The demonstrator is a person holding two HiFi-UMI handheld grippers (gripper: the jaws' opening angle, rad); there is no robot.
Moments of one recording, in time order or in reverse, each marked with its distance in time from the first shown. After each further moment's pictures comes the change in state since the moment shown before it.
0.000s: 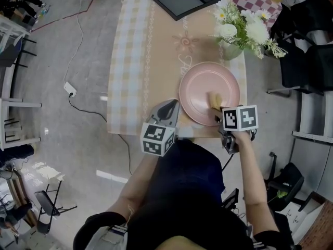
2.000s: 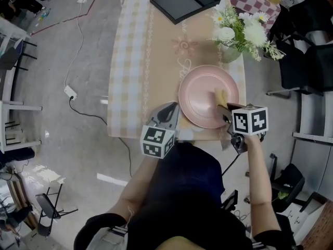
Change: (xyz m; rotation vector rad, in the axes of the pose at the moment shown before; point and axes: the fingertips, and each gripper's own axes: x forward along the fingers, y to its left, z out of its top) left arm 0.001 0.000 0.003 0.009 0.000 -0.006; right arm -0.033 -0.004 0.030 -0.112 -0.102 0.031
